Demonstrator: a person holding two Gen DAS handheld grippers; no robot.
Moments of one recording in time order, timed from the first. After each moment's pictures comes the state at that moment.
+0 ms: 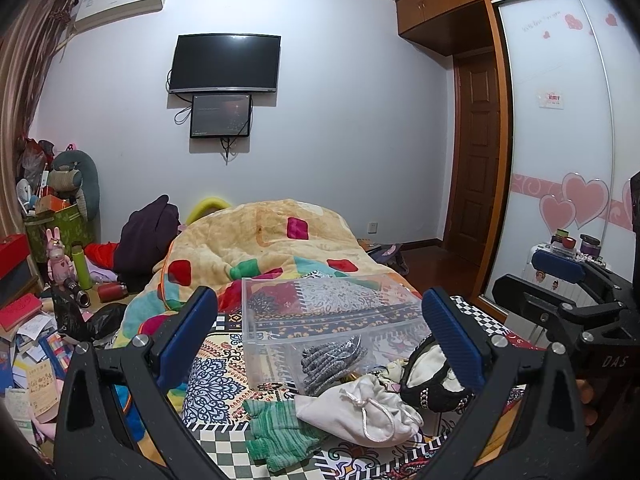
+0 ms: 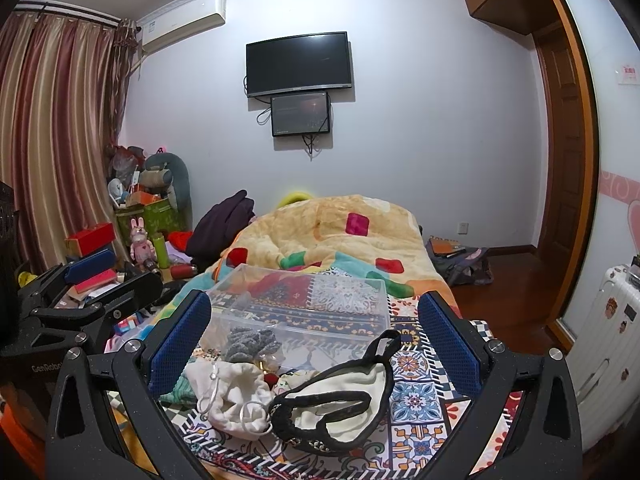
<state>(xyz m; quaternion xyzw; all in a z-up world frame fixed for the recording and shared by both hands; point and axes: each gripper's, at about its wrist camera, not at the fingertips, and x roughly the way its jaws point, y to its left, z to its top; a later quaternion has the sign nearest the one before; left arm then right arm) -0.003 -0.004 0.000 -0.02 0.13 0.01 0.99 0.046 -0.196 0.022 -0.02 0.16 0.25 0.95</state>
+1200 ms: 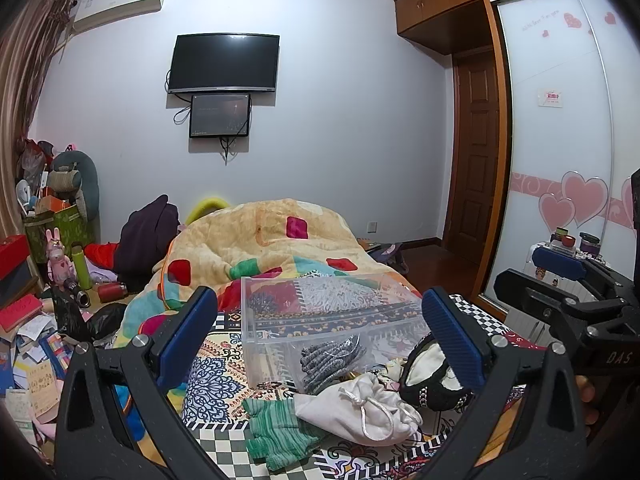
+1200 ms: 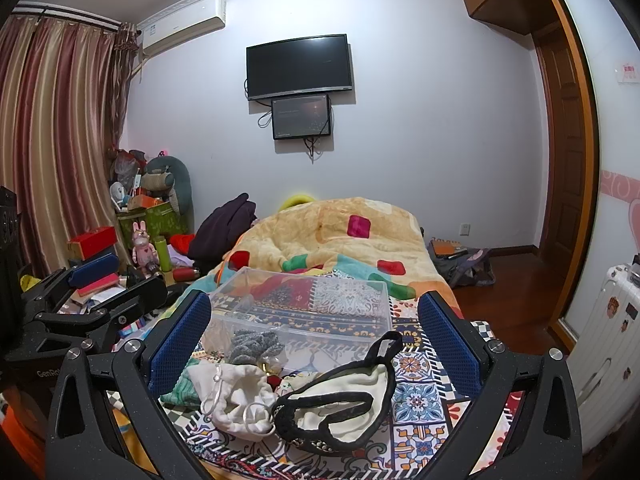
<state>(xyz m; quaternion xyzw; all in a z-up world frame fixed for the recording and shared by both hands) -0.003 -0.002 0.002 -0.02 0.13 0.01 0.99 0.042 -0.195 0.025 -0.01 0.16 0.26 0.95</state>
